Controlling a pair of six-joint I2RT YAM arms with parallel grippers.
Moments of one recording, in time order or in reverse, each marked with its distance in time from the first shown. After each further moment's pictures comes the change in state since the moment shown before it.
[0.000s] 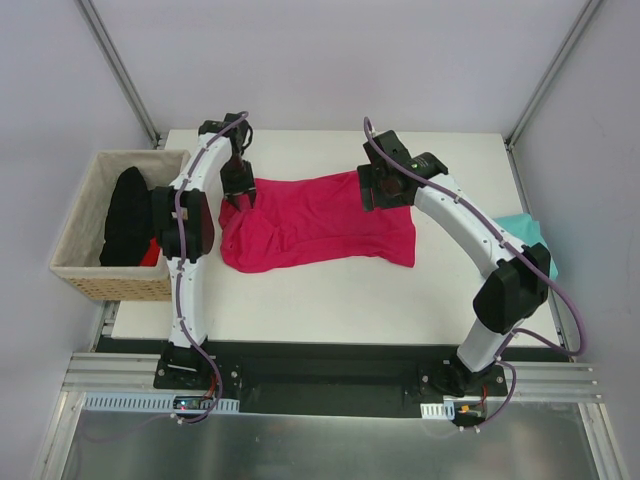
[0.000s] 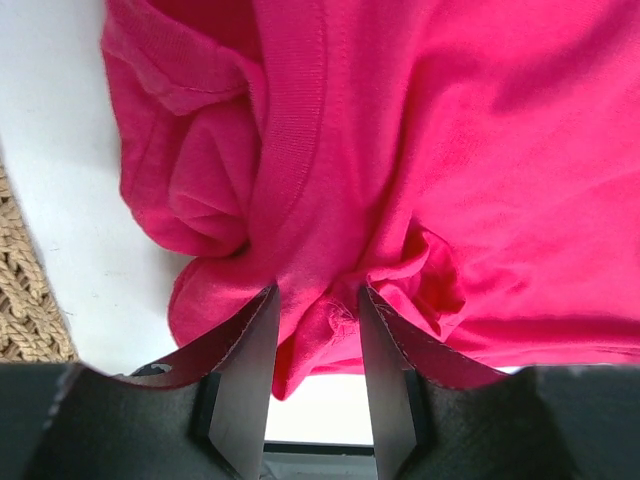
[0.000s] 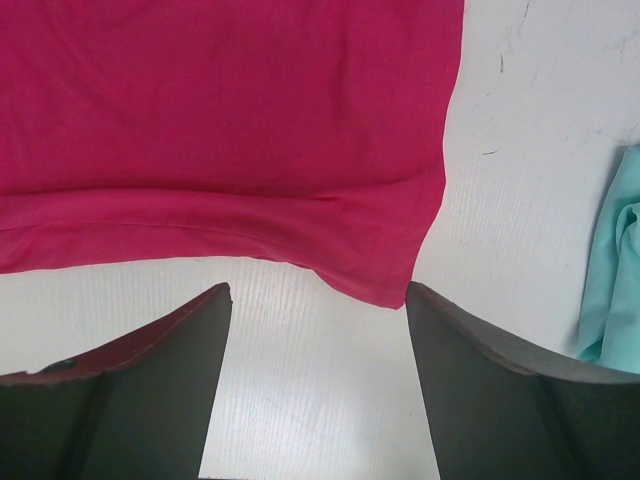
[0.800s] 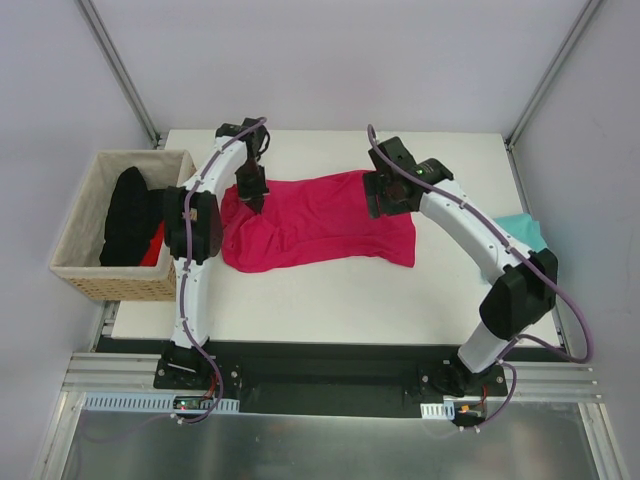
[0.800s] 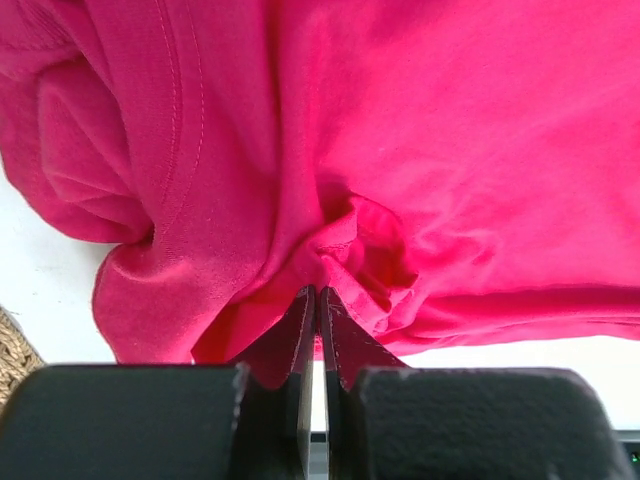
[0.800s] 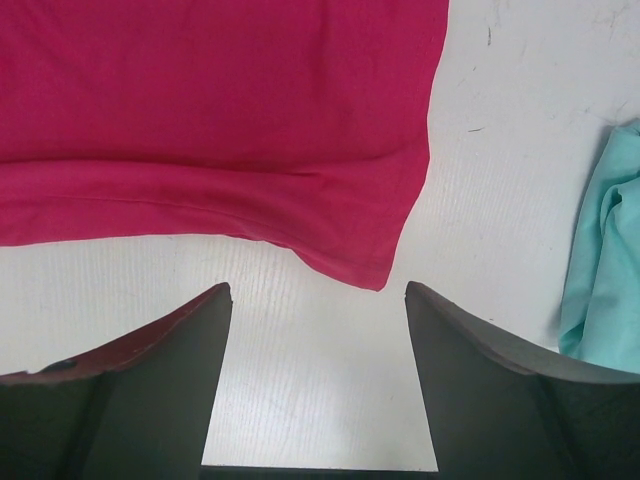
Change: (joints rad) left arm -0.082 0.008 -0.001 -0.011 0.021 -0.010; right arm -0.010 -0.045 -0.066 -0.002 0.001 -0.029
